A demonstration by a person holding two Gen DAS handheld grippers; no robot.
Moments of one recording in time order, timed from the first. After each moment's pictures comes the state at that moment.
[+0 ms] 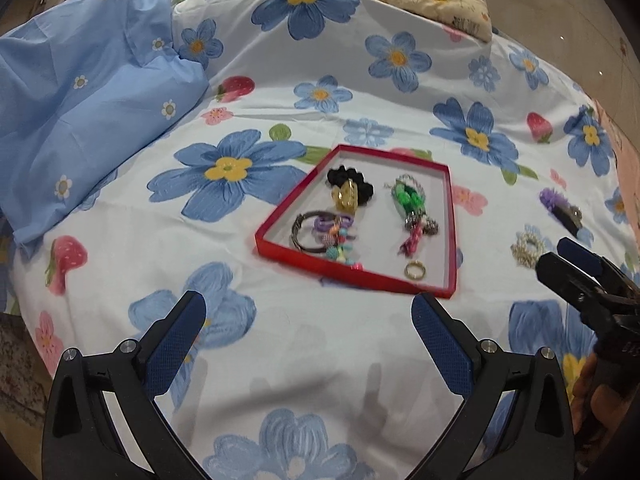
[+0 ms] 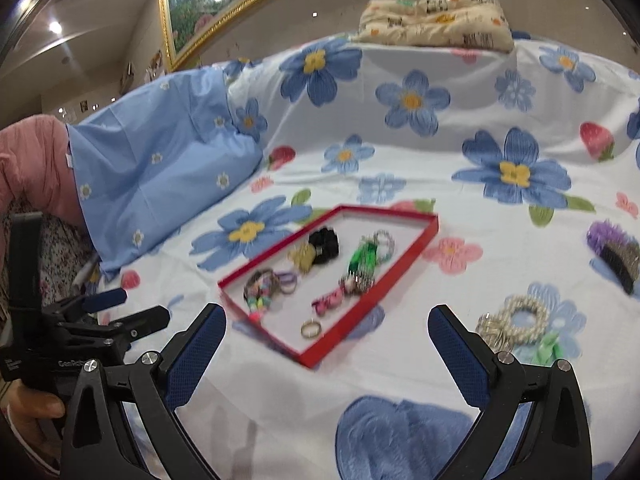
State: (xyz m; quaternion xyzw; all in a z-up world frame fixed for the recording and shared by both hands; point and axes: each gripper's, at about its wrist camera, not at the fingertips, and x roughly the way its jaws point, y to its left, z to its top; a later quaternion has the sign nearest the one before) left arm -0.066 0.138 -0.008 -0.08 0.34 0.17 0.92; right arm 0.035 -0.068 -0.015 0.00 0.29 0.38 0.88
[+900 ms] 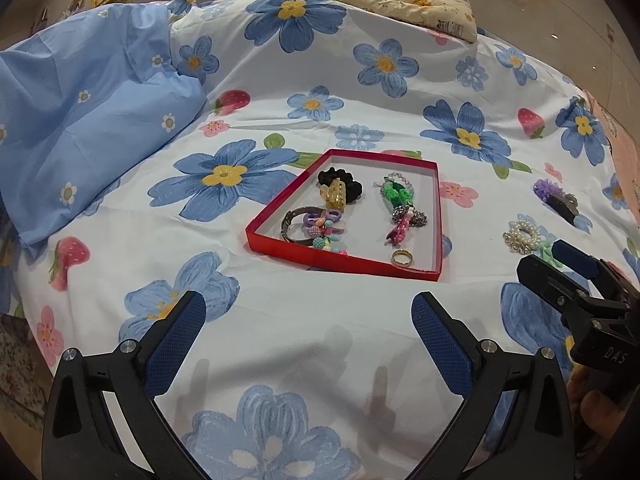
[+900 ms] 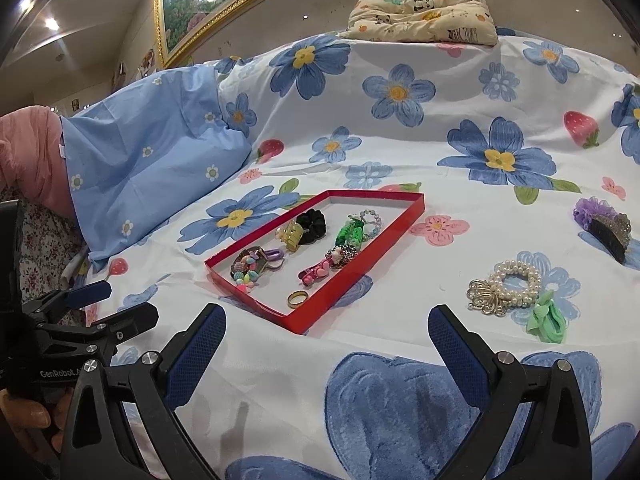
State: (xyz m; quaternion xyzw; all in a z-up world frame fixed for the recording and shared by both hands) left arm -0.083 0.110 -0.016 -0.06 0.31 0.18 0.93; right arm 0.014 -0.081 -0.039 0.00 0.27 0.36 0.89
